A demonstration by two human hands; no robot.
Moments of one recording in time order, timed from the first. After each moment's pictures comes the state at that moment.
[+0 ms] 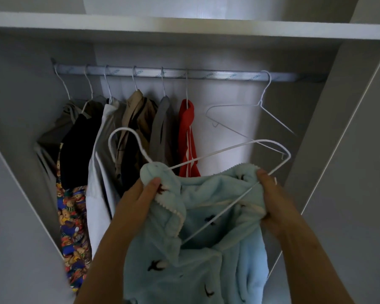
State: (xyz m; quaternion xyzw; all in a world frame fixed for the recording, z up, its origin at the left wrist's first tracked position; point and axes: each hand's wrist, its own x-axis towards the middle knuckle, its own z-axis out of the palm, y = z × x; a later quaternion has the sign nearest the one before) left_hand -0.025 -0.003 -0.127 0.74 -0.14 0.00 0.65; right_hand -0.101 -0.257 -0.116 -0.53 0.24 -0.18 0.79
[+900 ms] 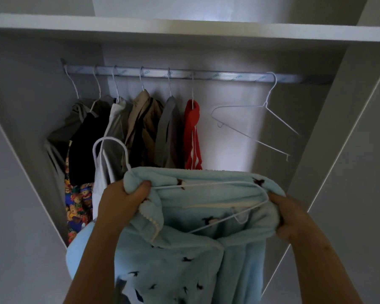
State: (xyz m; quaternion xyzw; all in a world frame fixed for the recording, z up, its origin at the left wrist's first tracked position) left_hand -0.019 0.026 -0.121 0.79 -0.09 0.11 0.60; right_hand -0.110 -0.267 -0.131 -0.50 0.30 -0.17 0.79
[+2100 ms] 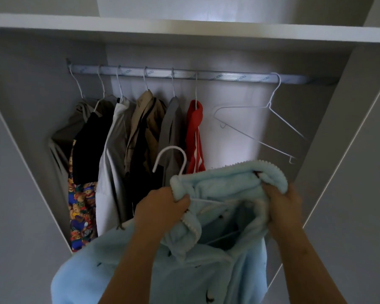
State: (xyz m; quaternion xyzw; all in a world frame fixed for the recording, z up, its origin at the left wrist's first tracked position) left_hand -0.033 -0.028 -0.126 0.94 -0.12 0.04 0.33; right_hand -0.102 -0.242 -0.130 -0.61 0.21 -0.38 0.66
